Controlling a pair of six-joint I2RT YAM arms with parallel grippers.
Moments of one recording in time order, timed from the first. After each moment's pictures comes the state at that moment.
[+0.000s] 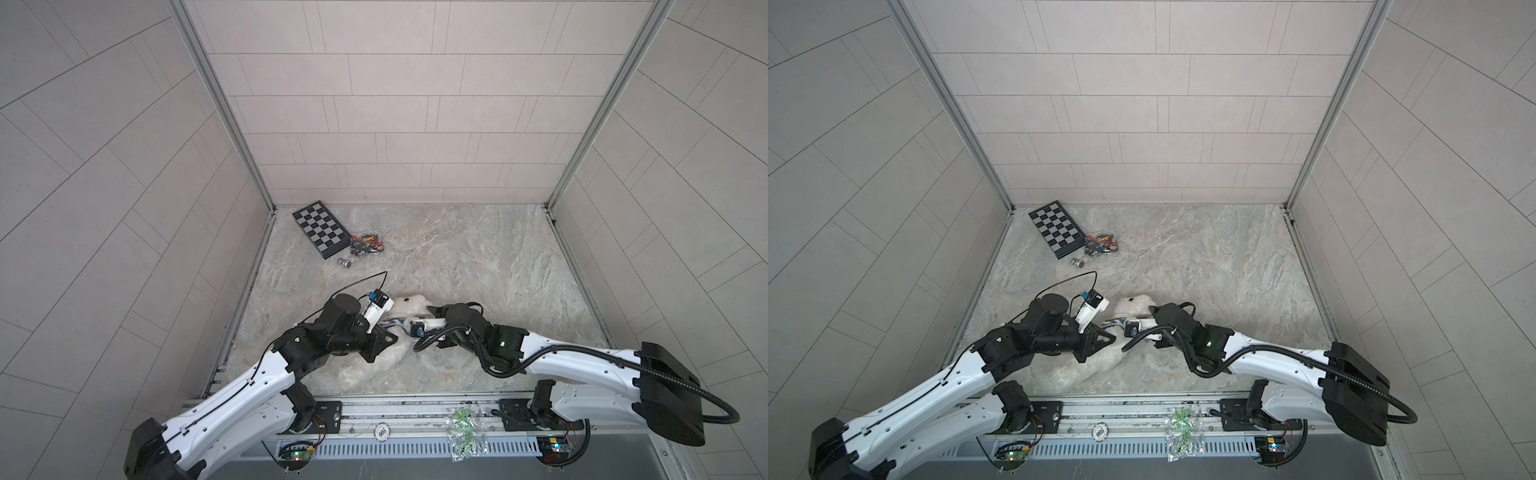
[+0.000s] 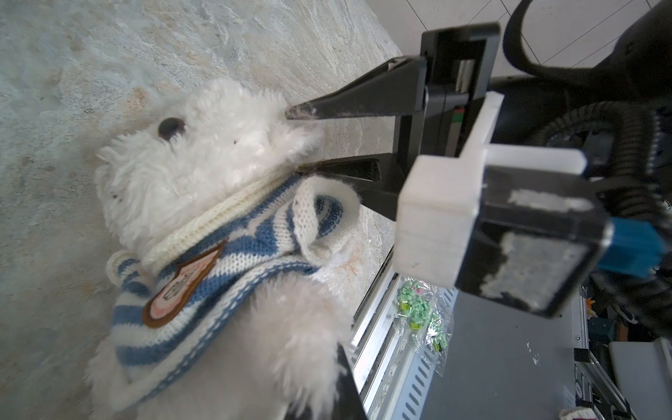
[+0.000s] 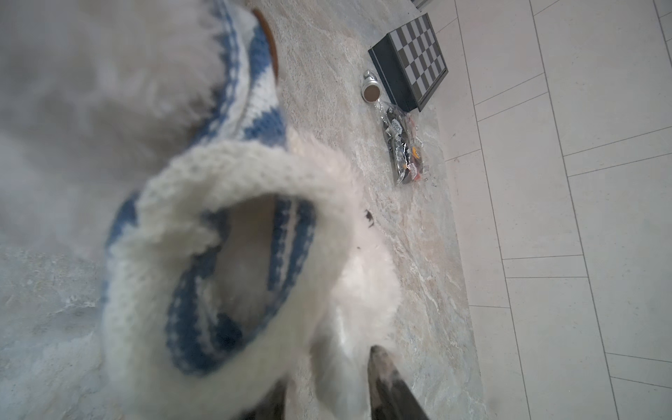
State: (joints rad) left arm -0.76 0.80 0.58 -0.47 0.44 -0.32; right arm 1.00 1.16 0.60 -0.01 0.29 -0.77
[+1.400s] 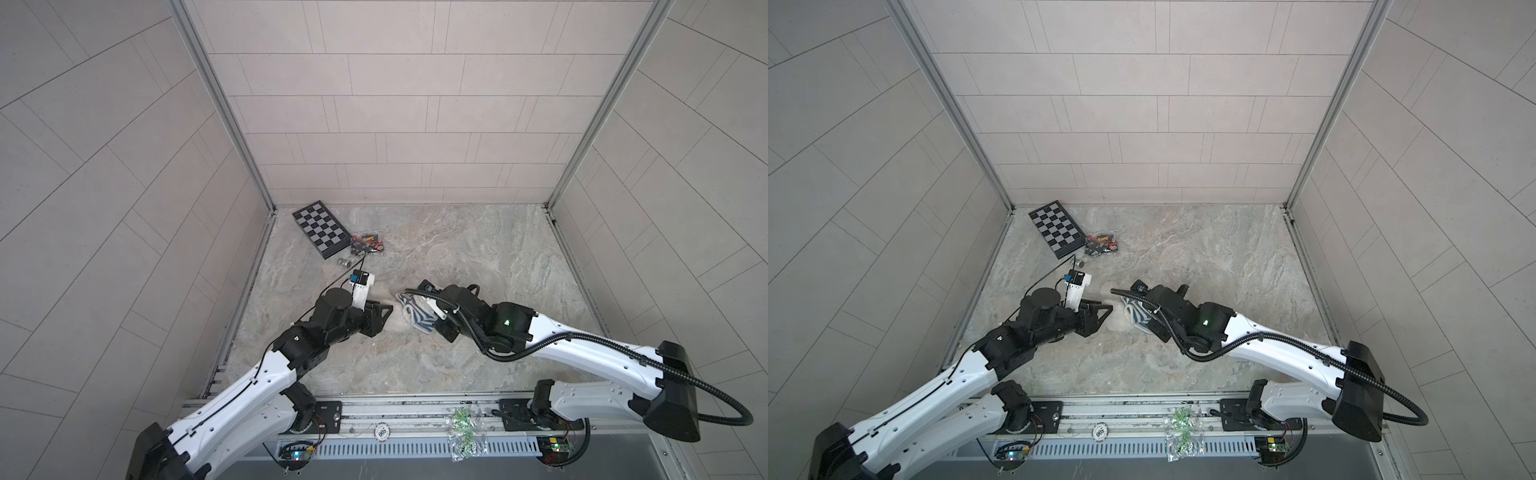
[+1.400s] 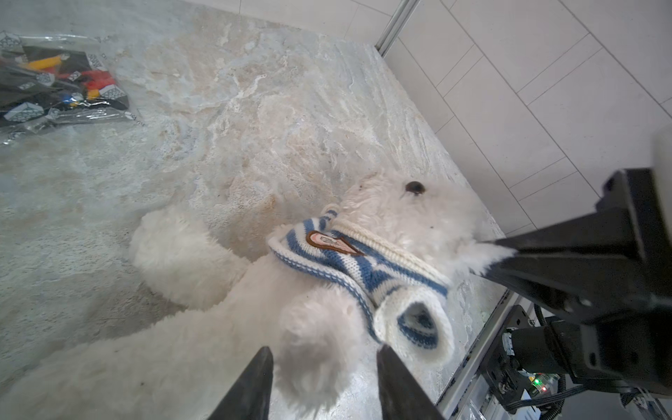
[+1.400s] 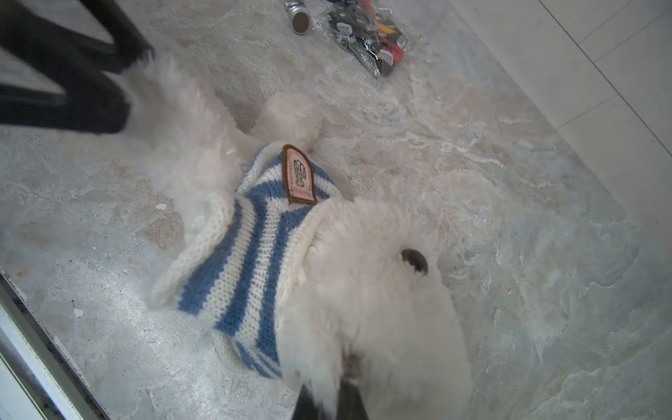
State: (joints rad) left arm -0.71 0.78 0.51 -0.22 0.16 -0.46; right arm 1.00 1.21 0.98 -0.63 0.32 0.06
